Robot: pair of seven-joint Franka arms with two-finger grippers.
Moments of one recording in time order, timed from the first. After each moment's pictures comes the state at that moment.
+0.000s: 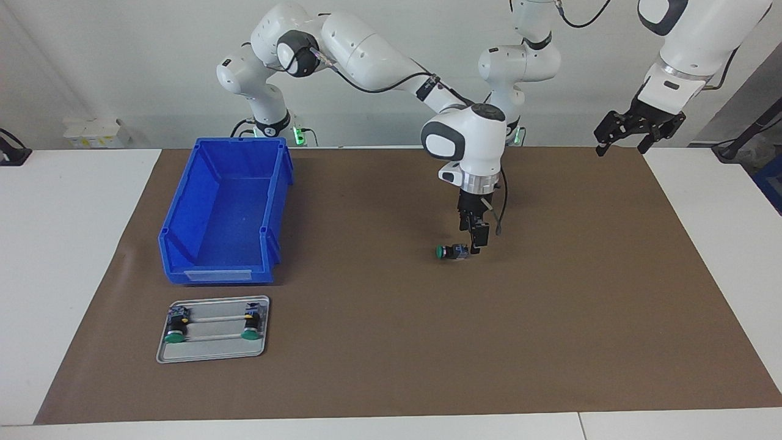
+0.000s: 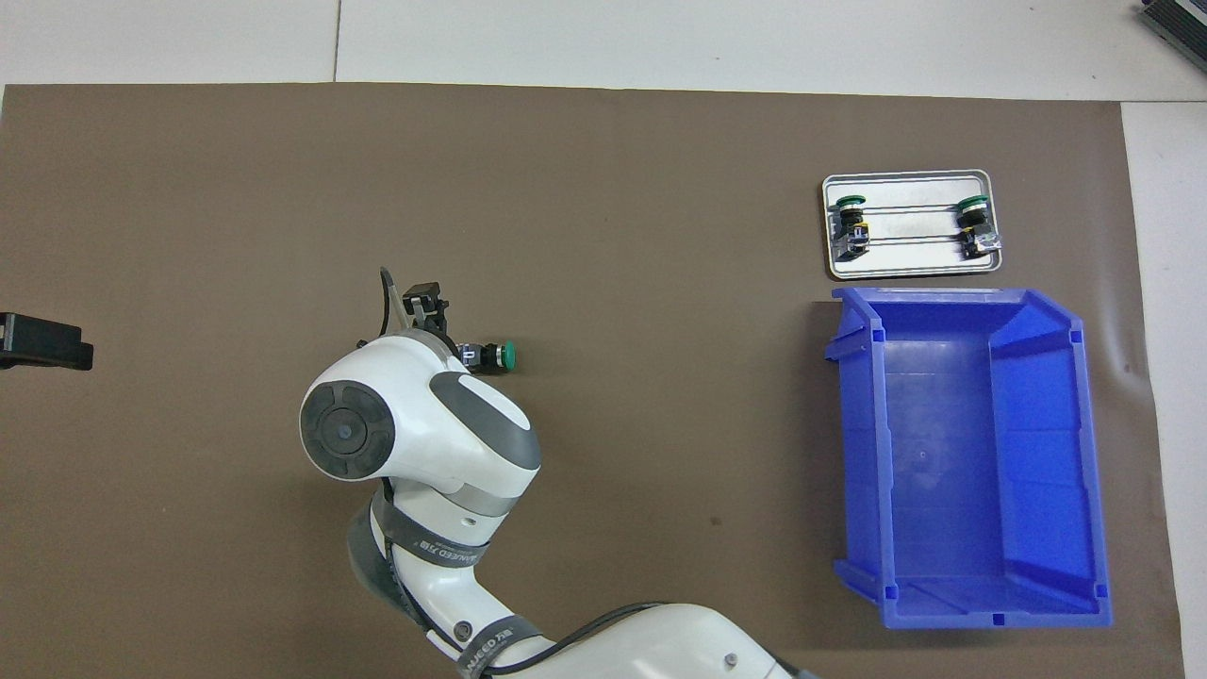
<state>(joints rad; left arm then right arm) -0.02 -0.13 0.05 -1.73 0.01 1.58 0.04 0.92 0.74 -0.14 -1.15 -0.18 2.13 2.28</state>
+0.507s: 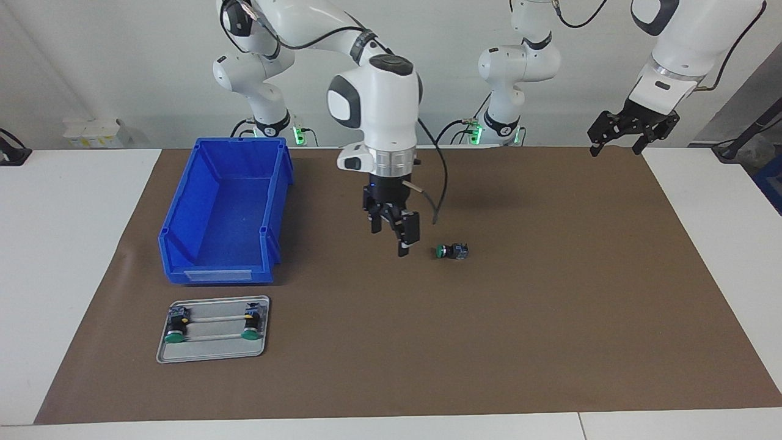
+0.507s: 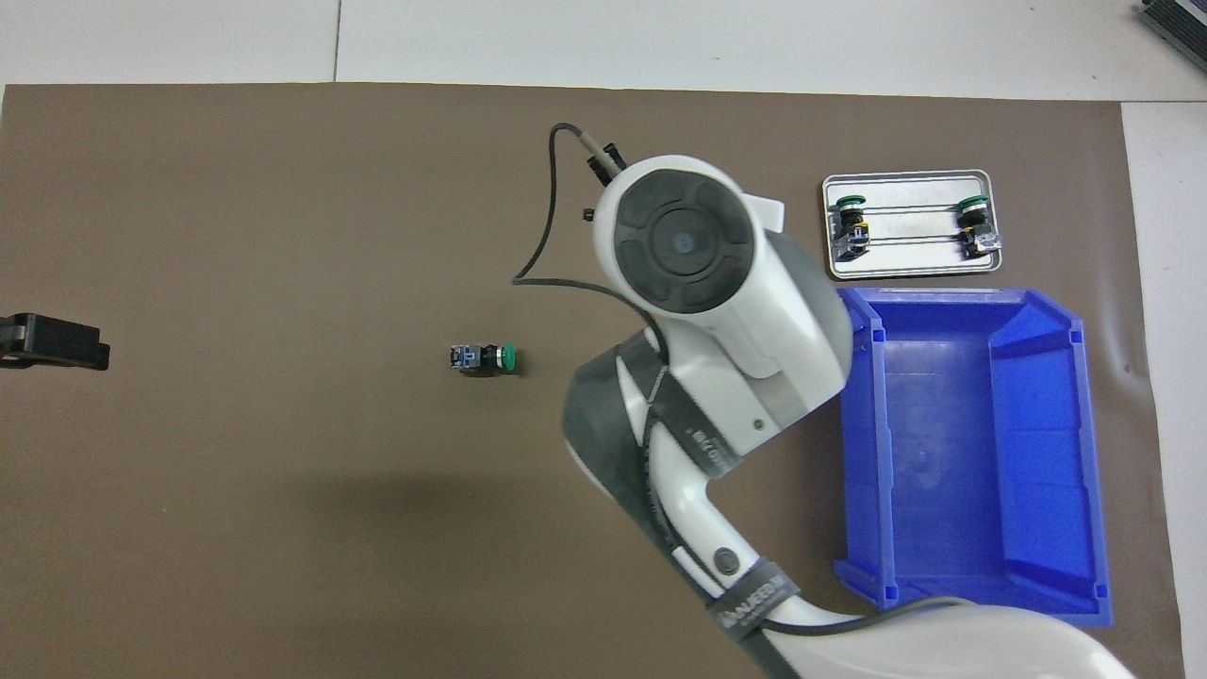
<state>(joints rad) -0.02 -0.13 0.03 -1.73 0.01 1.58 0.04 0.61 0.36 -0.15 -1.42 -0.17 2.08 1.45</state>
